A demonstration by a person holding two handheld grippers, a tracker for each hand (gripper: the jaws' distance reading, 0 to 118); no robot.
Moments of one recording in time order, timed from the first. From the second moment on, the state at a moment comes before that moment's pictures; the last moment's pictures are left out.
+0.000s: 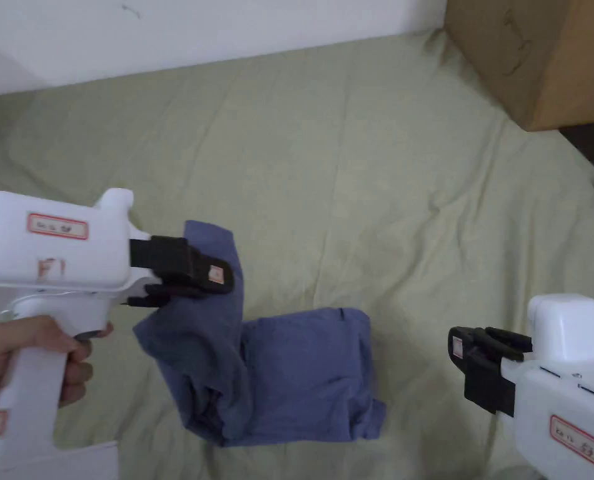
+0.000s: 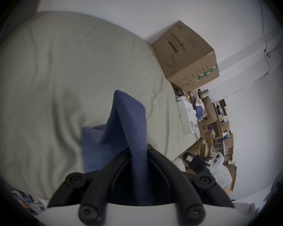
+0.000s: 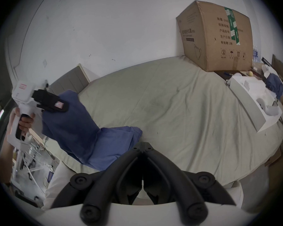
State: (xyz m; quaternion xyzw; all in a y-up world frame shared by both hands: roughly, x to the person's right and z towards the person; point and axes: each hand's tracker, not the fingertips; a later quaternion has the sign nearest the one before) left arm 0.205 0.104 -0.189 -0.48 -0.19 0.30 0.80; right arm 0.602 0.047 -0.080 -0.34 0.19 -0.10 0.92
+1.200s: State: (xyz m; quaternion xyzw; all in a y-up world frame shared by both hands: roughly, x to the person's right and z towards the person) left arm 0.368 -0.052 -0.209 -0.58 -0.23 0.24 0.74; right arm 0.647 0.056 -0.074 -0.33 0.13 -0.11 0.93
